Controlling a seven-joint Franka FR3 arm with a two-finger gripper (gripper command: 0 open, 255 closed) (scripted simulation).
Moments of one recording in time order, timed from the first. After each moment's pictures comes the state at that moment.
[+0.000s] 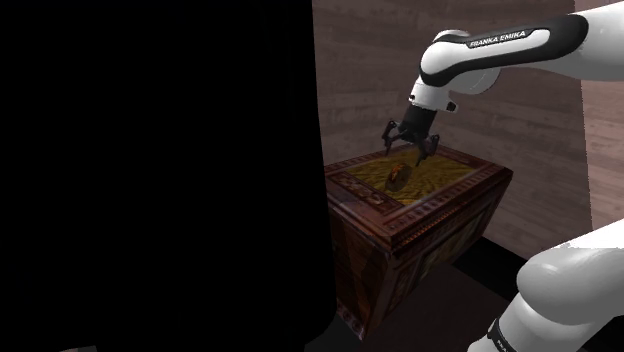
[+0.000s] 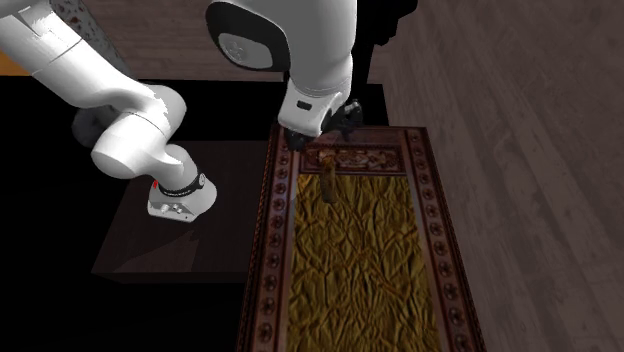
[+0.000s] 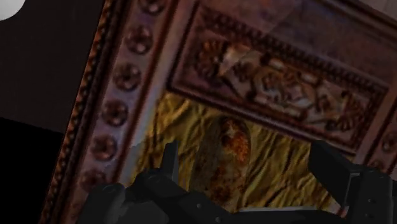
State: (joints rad) arm -0.30 -0.43 0.02 -2.28 0.17 1.87 0.90
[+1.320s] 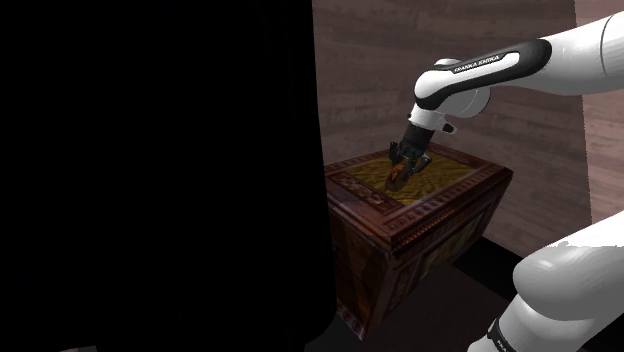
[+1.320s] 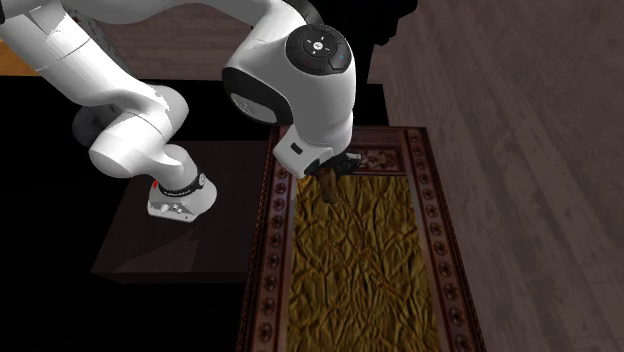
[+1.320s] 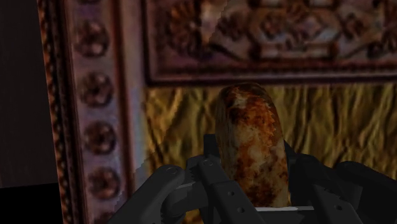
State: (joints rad) arm -0.38 -0.35 0.03 -2.36 0.22 2.03 1.16
